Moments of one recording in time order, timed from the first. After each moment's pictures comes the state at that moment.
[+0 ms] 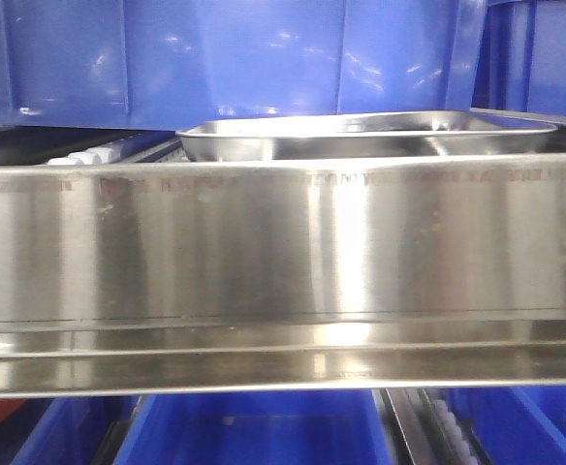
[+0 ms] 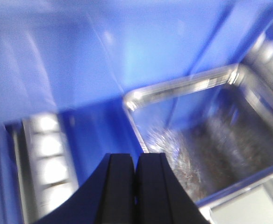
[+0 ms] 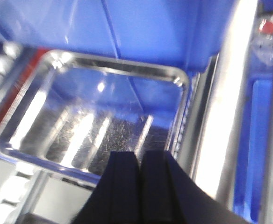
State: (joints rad) left arm -0.58 1.31 -1.38 0.02 0.89 -0.23; right arm 0.15 1.28 -1.42 0.26 1.13 -0.06
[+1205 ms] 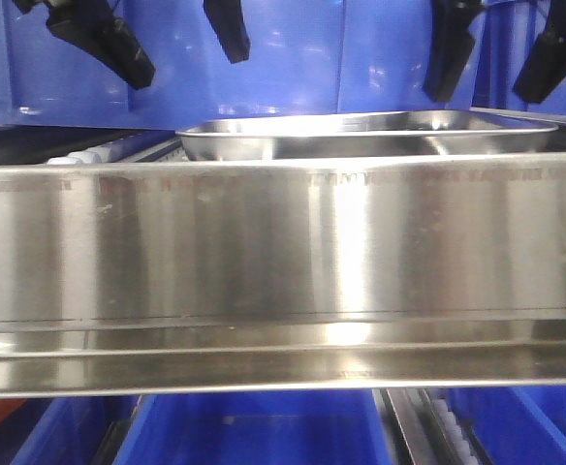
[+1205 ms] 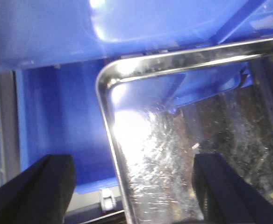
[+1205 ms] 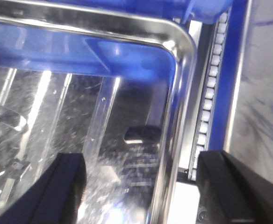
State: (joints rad) left arm -0.66 1.63 -1.46 0.04 0.86 -0.44; right arm 0.24 1.62 -1.42 0.13 1.08 0.08
